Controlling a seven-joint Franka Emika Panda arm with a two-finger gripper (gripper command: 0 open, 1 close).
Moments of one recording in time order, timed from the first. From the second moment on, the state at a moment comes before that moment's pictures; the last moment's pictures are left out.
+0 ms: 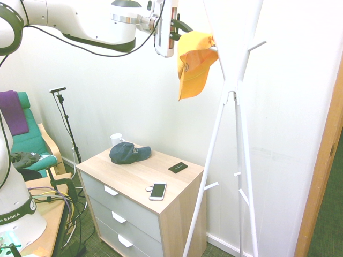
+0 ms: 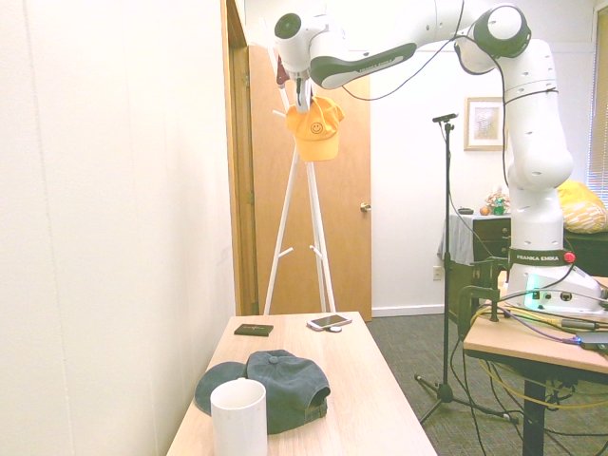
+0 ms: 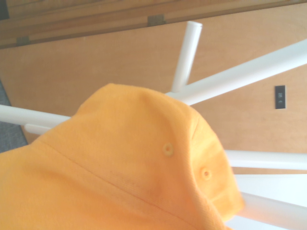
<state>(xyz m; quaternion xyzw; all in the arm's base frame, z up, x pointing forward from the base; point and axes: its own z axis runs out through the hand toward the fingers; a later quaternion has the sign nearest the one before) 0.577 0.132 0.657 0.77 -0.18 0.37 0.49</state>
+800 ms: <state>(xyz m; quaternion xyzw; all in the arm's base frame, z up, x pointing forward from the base) 0.582 0.136 0.594 0.79 -0.18 0.35 0.47</state>
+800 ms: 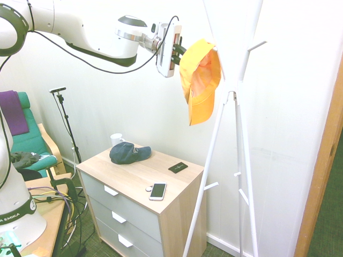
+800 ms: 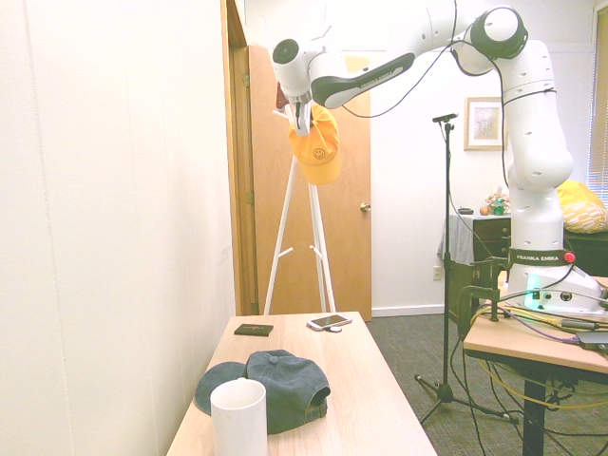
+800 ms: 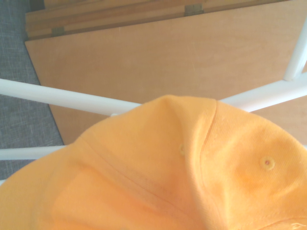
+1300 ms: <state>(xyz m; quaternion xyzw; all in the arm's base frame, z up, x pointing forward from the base) 0.585 0.133 0.594 0.79 -0.19 0.35 0.47</state>
